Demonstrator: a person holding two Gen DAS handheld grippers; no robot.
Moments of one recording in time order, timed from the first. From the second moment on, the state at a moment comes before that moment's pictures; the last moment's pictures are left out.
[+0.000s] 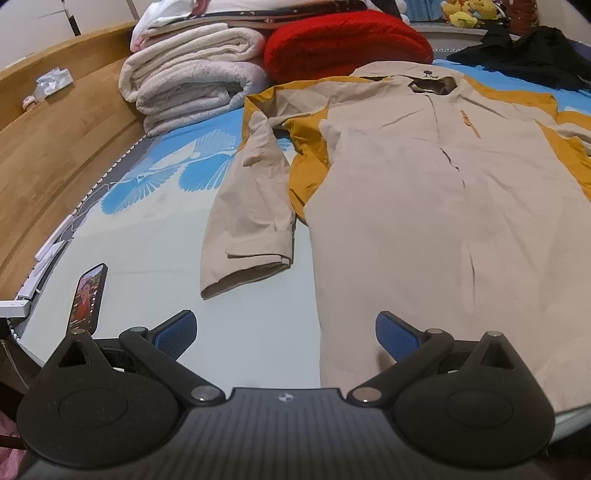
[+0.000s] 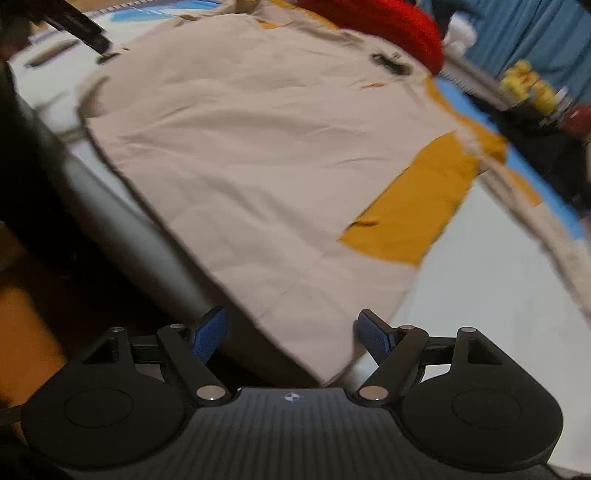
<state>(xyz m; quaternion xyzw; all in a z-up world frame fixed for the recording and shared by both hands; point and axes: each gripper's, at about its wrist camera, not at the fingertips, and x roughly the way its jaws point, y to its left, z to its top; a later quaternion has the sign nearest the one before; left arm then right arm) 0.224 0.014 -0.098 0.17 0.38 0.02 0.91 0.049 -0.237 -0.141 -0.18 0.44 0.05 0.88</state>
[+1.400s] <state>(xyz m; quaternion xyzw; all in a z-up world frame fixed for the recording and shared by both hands) 0.190 -0.069 -0.134 0.14 0.30 -0.17 0.93 0.111 -0.439 -0.054 0.22 0.28 -0.19 0.91</state>
